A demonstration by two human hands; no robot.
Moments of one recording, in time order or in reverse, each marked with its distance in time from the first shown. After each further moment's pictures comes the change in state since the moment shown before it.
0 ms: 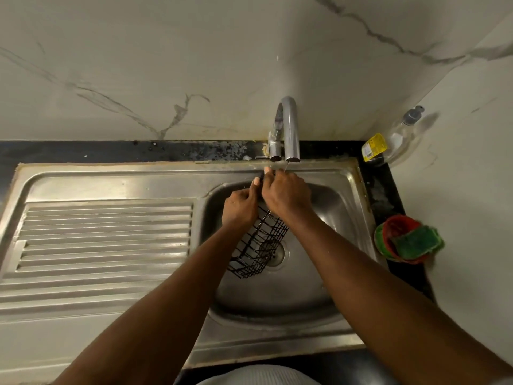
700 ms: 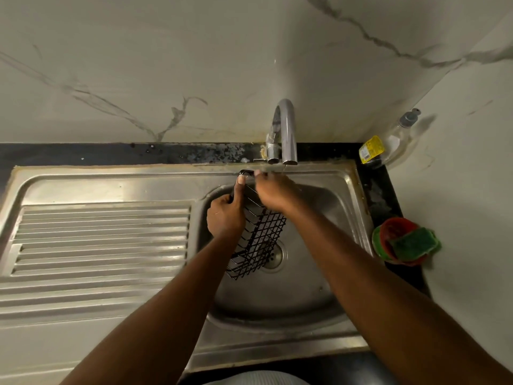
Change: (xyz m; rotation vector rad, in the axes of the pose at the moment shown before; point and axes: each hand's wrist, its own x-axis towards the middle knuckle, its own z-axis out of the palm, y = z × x) left_hand -0.014 -0.005 -0.006 -0.068 0.319 -0.108; right_hand 0.015 -0.012 -0.003 0.233 -0.328 0.124
